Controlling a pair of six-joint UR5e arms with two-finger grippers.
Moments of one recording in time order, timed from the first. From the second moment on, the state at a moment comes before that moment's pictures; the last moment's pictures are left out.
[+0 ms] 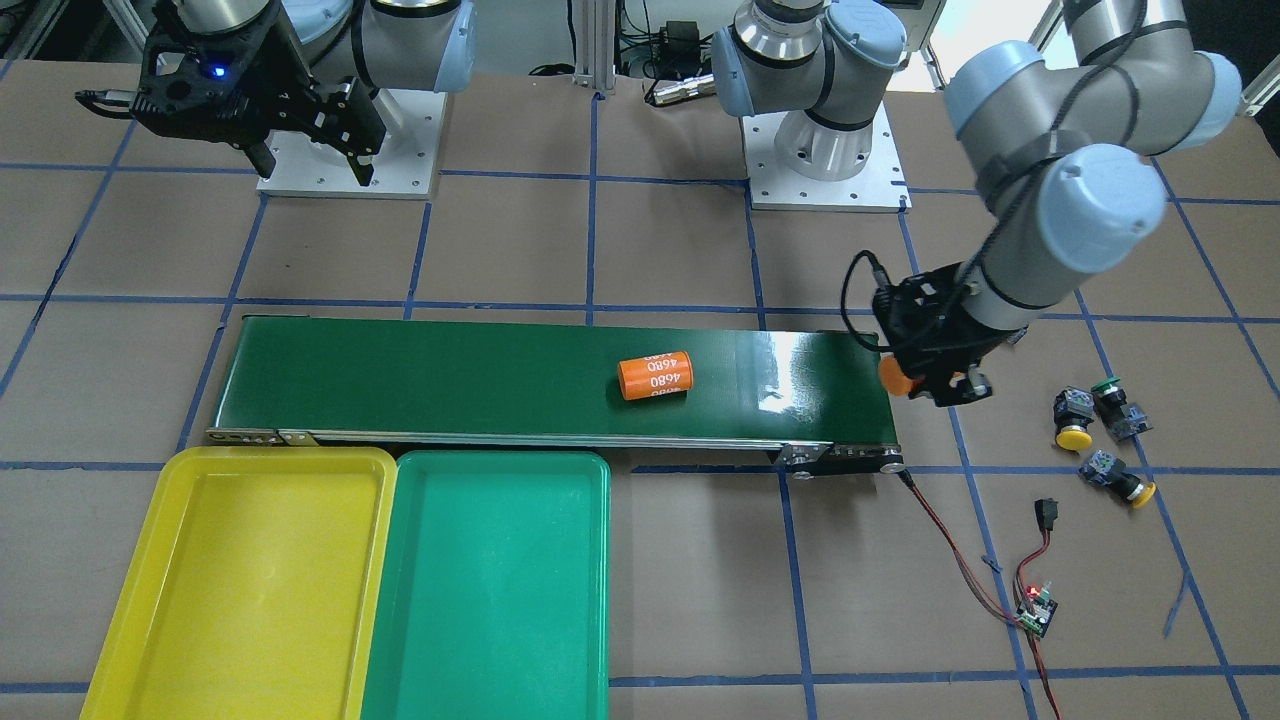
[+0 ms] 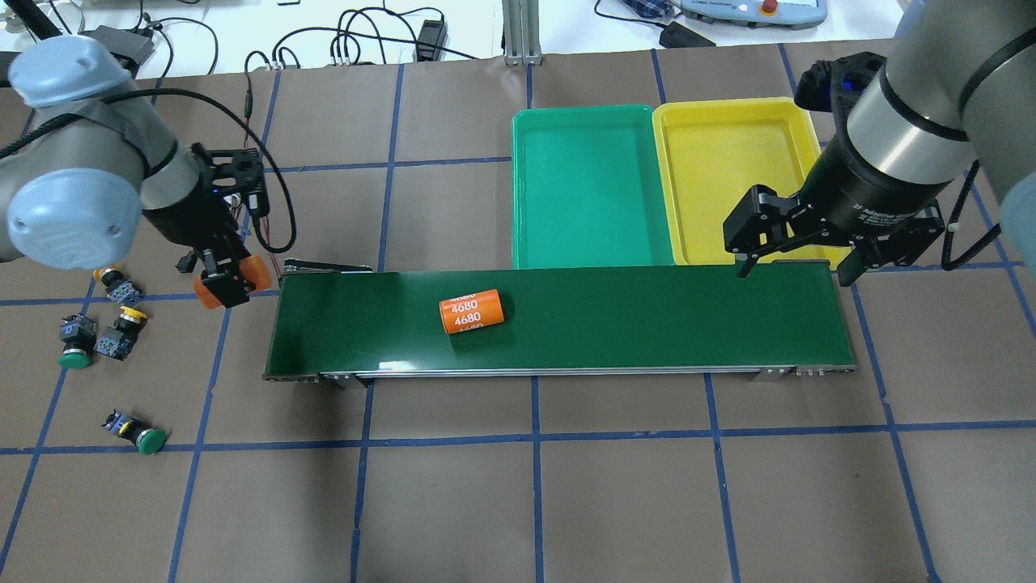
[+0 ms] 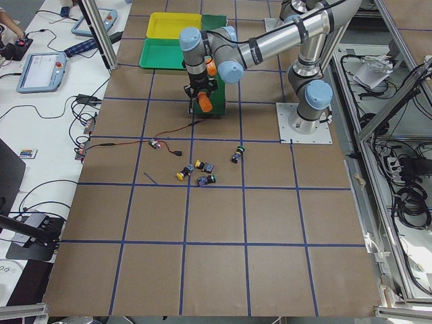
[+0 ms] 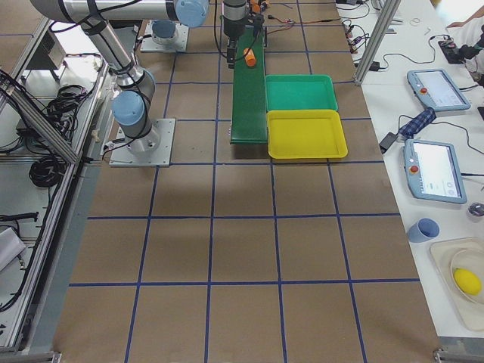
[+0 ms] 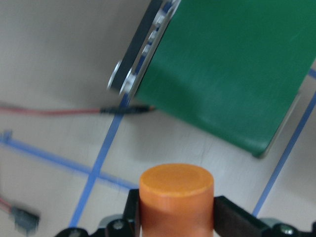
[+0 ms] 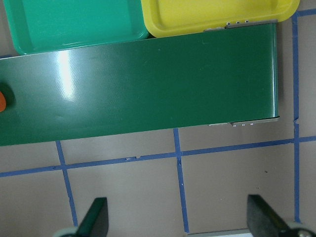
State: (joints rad) left arm -1.42 -1.71 -1.83 -1.29 1.59 1.45; right arm 1.53 -1.78 1.76 -1.51 -1.52 0.08
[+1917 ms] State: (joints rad) left arm -1.32 -1.61 -1.99 -1.20 1.56 1.25; right arm 1.53 -1.78 1.76 -1.51 -1.52 0.08
